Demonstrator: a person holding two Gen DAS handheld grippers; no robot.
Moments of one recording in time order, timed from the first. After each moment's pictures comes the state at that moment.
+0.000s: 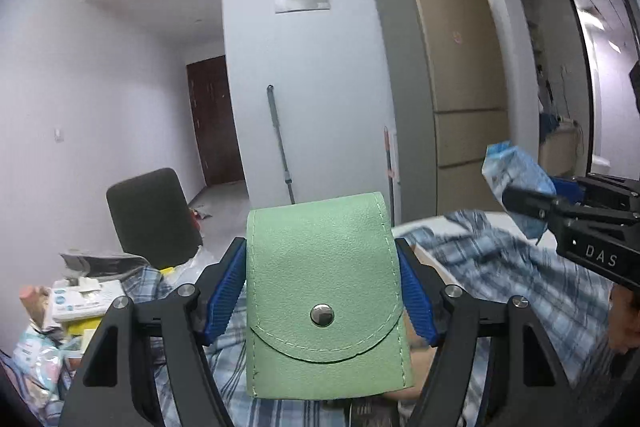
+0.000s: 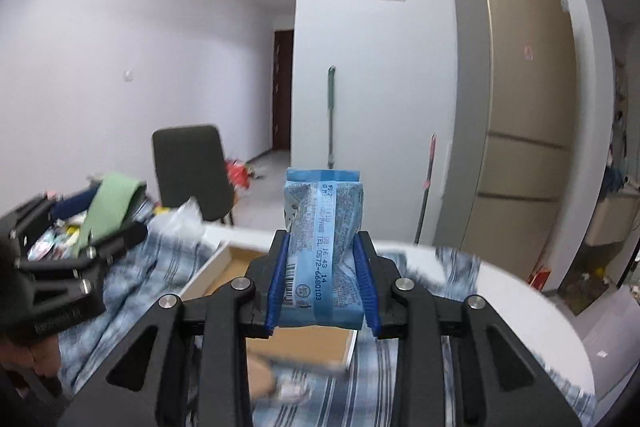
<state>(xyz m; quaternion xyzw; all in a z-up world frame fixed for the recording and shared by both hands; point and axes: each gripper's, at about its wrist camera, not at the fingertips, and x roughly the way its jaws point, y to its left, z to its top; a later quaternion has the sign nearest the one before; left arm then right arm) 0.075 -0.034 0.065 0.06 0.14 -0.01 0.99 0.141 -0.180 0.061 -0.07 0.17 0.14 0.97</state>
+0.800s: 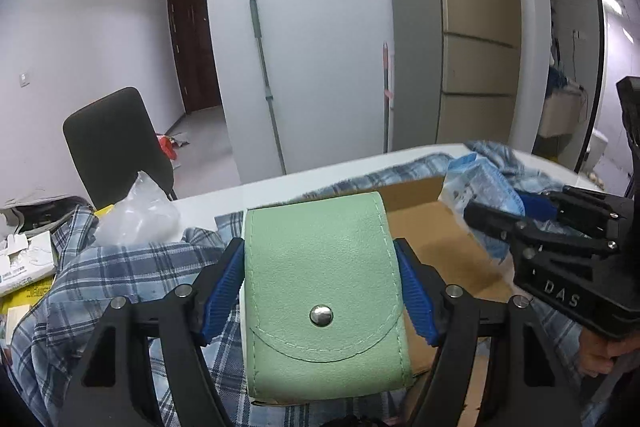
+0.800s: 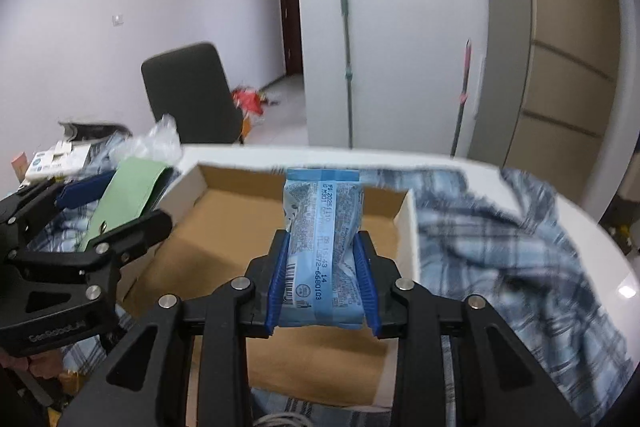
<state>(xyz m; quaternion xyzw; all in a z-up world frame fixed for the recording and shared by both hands) 0.223 -0.016 -0.027 0.04 0.28 -0.03 0.96 0.256 -0.160 -0.065 -0.06 0.33 0.17 0.93</state>
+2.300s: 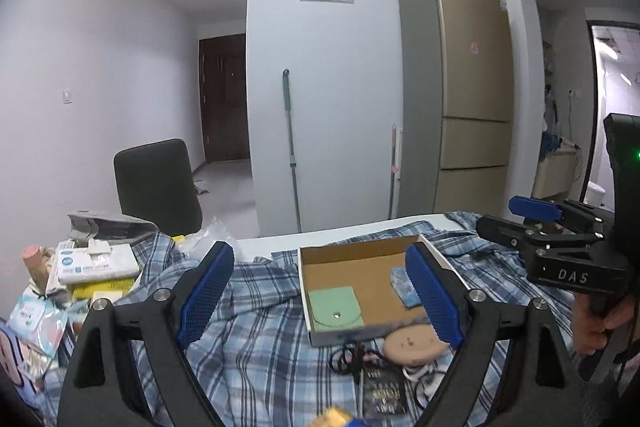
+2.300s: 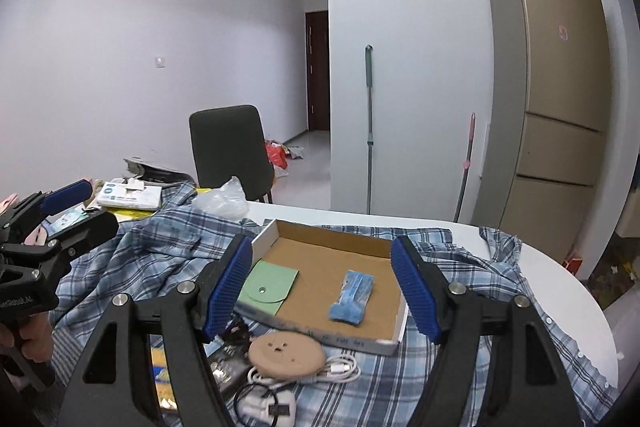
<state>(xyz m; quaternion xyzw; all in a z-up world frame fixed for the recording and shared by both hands) 0.045 0.022 0.068 0.00 0.16 -0.01 0.99 0.118 -0.164 0.044 -0.06 0.22 0.21 0.95</state>
